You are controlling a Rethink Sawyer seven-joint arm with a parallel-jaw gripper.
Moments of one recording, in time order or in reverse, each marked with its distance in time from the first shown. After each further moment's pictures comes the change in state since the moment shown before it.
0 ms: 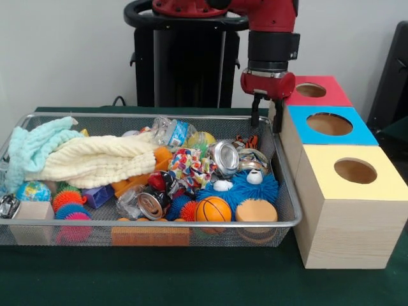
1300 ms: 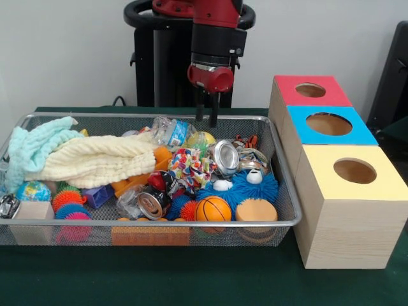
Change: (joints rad) arm -0.227 0.009 -0.048 0.084 0.016 -0.091 0.000
